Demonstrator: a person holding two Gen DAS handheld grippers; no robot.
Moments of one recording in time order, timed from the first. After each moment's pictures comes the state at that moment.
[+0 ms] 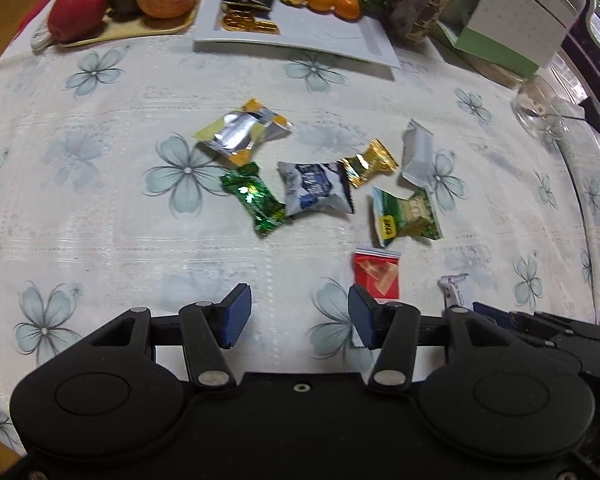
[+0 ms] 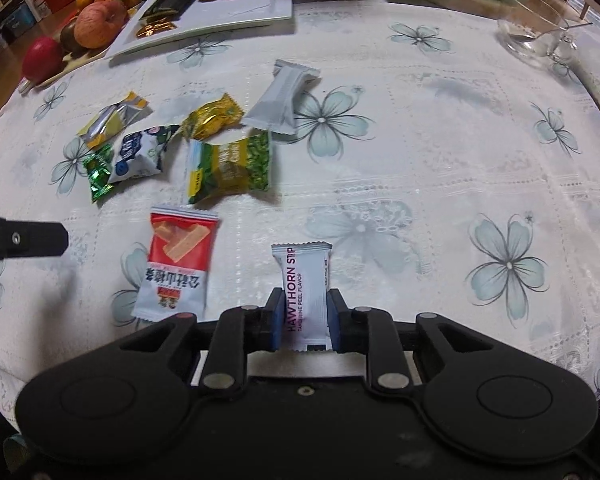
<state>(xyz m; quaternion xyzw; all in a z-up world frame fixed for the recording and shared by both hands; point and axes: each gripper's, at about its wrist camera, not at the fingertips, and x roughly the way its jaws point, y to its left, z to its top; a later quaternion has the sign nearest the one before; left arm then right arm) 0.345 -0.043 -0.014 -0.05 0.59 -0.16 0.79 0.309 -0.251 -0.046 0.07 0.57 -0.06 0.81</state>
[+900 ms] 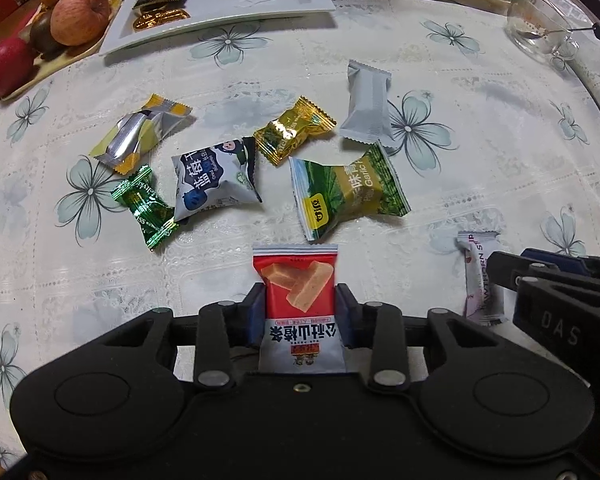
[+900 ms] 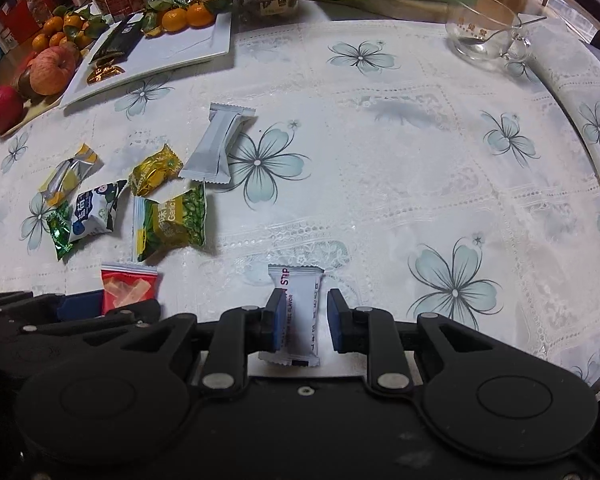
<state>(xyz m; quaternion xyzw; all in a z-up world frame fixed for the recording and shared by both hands) 0.343 -0.133 -0.056 0.06 0.59 -0.14 0.80 0.326 -0.284 -0.032 0.09 0.56 -0.12 0.82</state>
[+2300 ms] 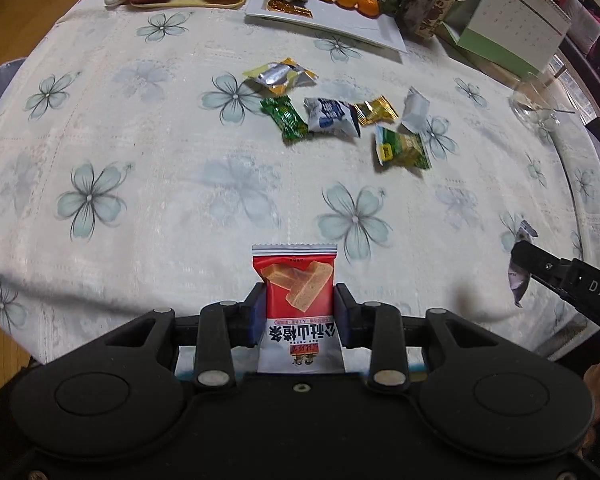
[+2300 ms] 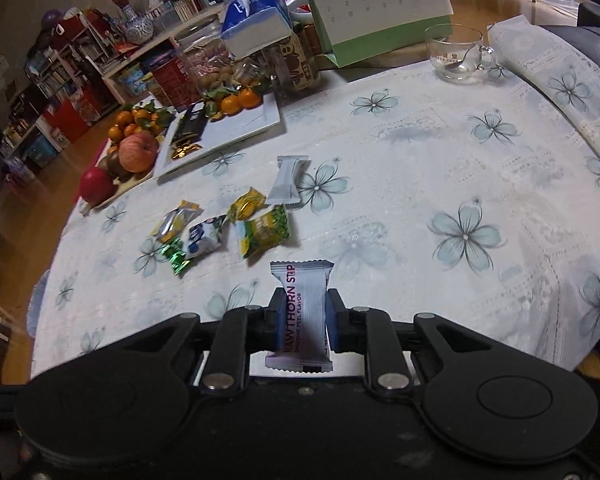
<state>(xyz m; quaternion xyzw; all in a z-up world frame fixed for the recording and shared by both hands) 0.231 -0.012 0.014 -0.08 0.58 -0.11 0.81 0.204 -0.261 0.036 0.21 0.43 -0.07 0.87</state>
